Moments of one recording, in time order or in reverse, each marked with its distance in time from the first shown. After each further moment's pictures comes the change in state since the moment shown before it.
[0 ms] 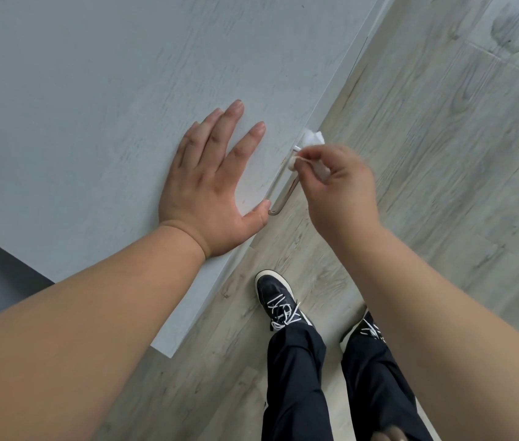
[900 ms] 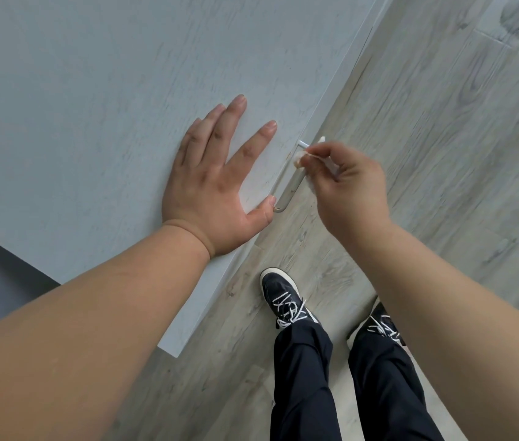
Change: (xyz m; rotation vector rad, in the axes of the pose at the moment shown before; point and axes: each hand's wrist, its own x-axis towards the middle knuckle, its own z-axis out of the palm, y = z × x) left_hand 0.000 0.000 0.000 -0.012 -0.004 0.012; right_hand 0.000 0.011 -0.002 0.101 -0.041 0.018
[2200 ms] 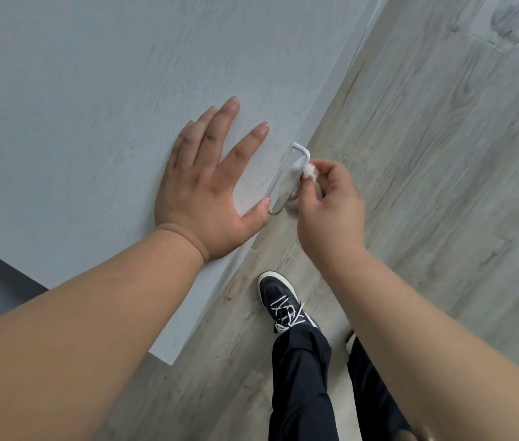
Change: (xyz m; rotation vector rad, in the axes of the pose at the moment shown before) left_hand 0.000 -0.001 0.001 -0.014 0.034 0.010; right_hand -0.029 -0.013 0.023 0.052 0.115 0.292
